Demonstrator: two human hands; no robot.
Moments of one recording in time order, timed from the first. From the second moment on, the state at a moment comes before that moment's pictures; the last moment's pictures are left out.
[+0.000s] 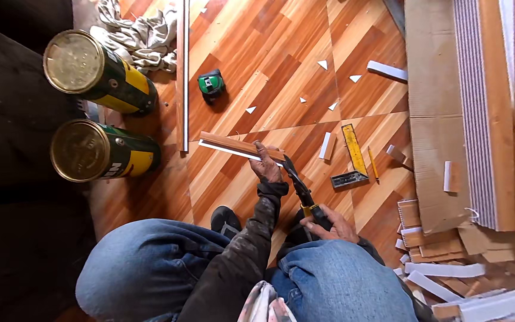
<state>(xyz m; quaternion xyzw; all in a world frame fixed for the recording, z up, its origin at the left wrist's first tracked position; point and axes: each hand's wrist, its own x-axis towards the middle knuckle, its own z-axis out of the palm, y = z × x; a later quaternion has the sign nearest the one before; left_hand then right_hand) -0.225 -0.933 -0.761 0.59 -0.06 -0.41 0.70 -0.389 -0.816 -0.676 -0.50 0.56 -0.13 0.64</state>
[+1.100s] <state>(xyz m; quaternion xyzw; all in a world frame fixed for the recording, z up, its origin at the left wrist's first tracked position) -0.225 -0.936 -0.754 0.60 -0.05 -0.39 0.69 -0.388 -0.818 -0.670 -0.52 0.58 -0.11 0.62</state>
